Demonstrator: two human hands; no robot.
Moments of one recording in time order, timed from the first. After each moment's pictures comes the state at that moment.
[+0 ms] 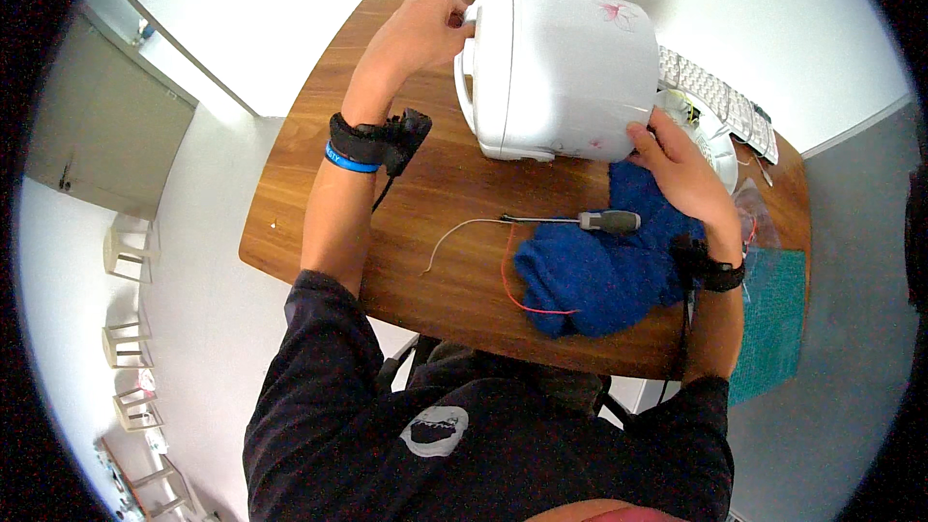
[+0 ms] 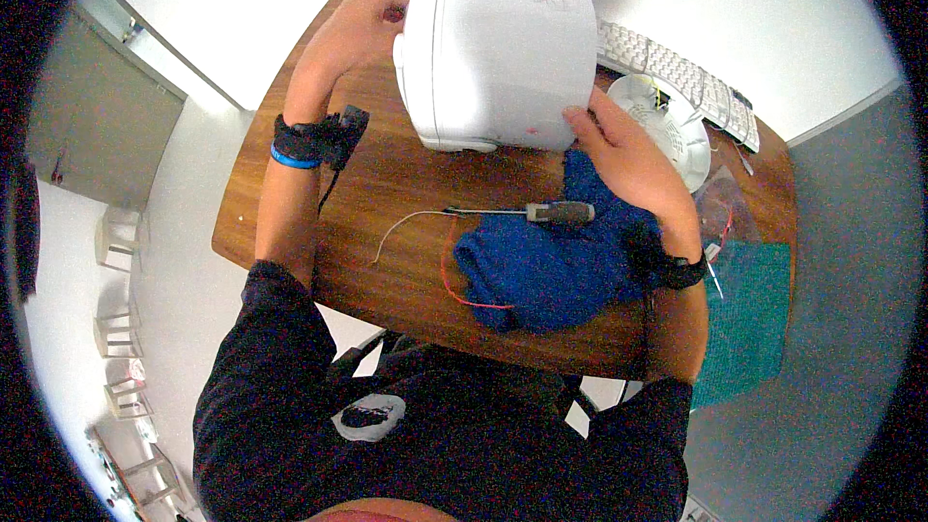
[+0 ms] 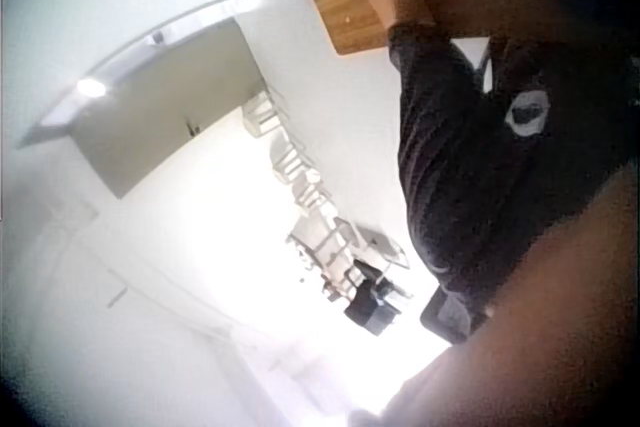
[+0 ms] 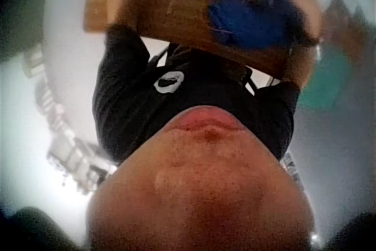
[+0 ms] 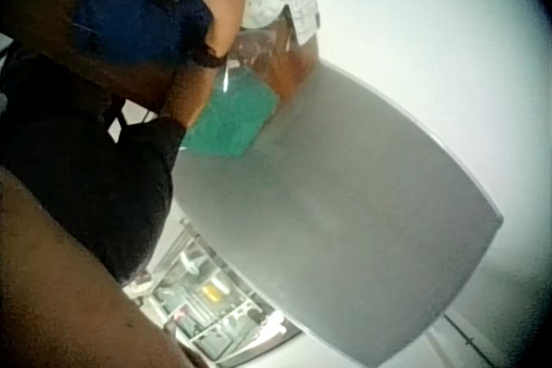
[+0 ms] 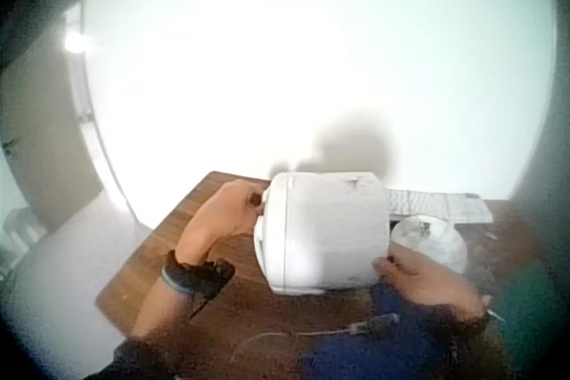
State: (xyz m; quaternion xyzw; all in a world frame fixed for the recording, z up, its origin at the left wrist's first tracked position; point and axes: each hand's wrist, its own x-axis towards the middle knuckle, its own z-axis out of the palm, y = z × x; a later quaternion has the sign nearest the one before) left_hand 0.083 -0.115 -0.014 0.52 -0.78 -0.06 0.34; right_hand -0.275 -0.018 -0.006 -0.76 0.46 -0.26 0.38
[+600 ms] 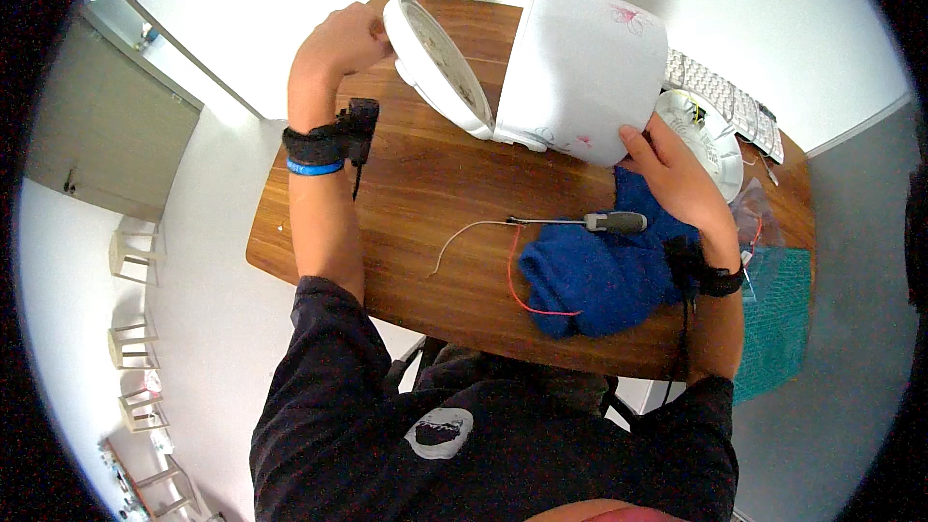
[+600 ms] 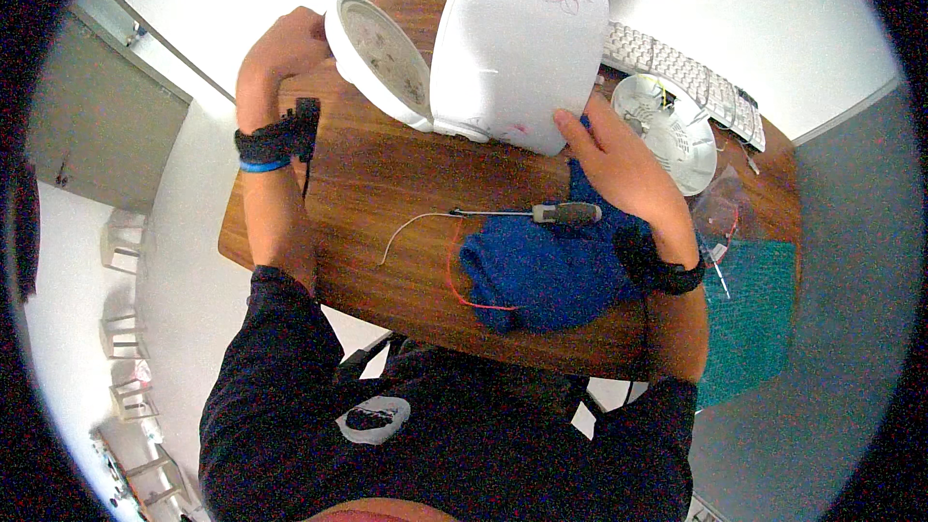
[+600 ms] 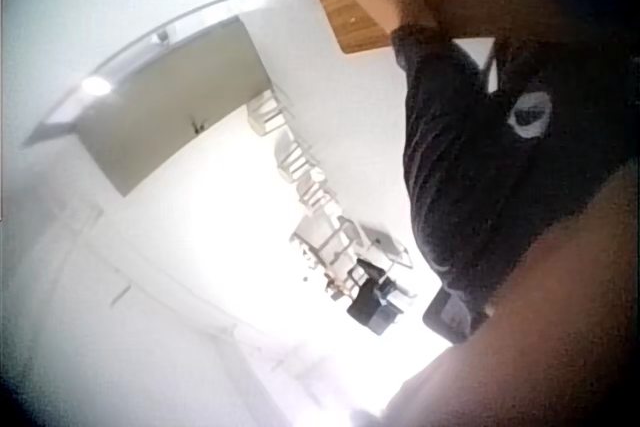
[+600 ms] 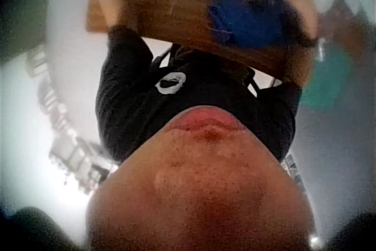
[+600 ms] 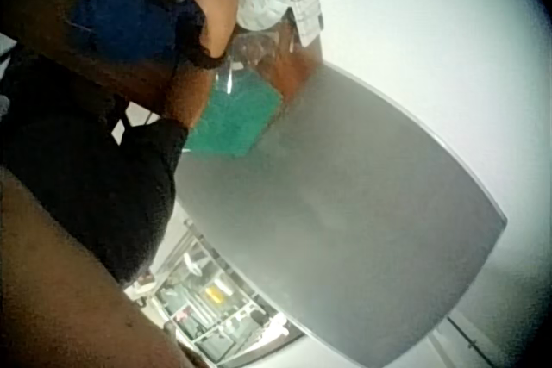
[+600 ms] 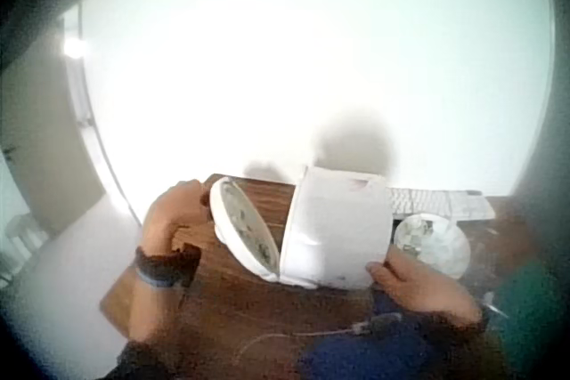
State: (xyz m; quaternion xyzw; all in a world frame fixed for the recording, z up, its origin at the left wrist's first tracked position) left_hand 0.143 -0.076 0.027 0.70 -0.70 0.01 0.14; right_hand -0.268 -0.020 -0.020 -0.76 0.48 -0.24 0.37
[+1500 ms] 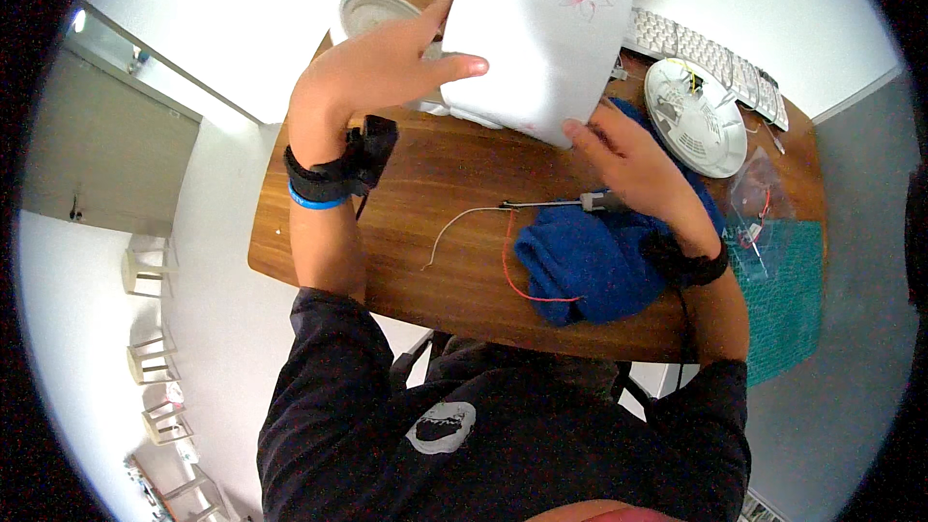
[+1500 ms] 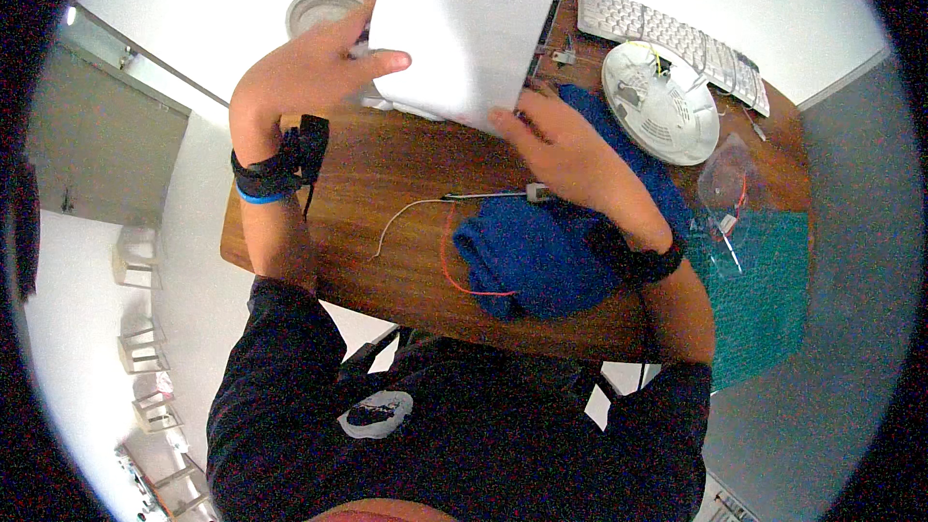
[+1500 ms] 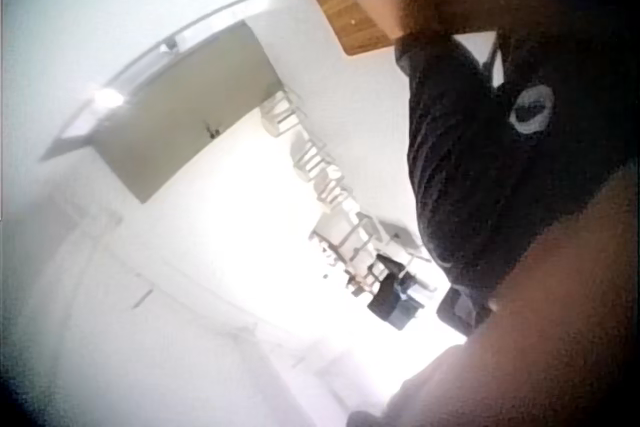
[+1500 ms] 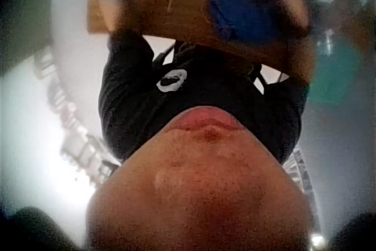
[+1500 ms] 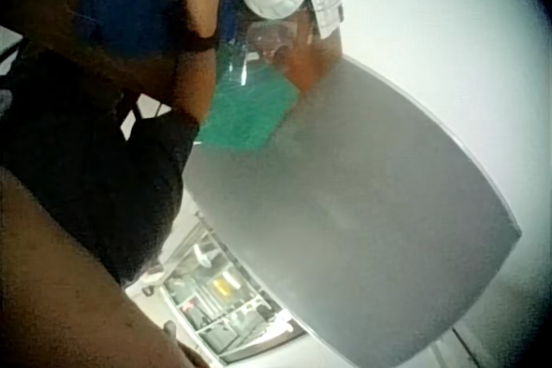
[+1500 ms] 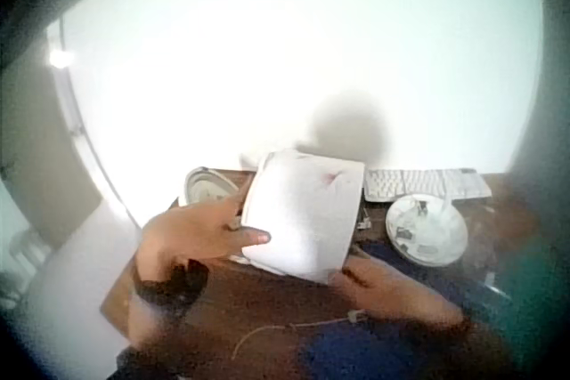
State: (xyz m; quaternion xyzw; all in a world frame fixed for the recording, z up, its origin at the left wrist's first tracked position) left_hand 0.076 -0.044 0.023 0.49 -0.85 -0.11 0.18; right_hand -0.231 0.000 -0.029 -0.78 0.38 -0.29 0.41
